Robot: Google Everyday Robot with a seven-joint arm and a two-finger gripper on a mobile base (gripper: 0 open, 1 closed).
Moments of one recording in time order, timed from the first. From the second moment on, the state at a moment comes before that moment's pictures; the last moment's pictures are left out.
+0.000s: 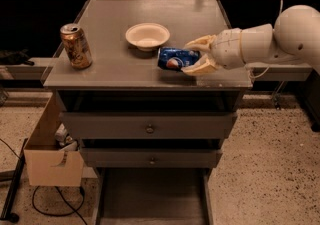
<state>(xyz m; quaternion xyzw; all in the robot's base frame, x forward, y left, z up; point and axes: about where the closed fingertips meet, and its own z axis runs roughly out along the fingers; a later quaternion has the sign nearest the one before) 0.636 -0.087 0.872 -0.65 0.55 0.13 0.51</state>
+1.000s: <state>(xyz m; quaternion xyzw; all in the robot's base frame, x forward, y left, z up) 0.658 -0.089 0.850 -0.64 0.57 0.13 0.49</state>
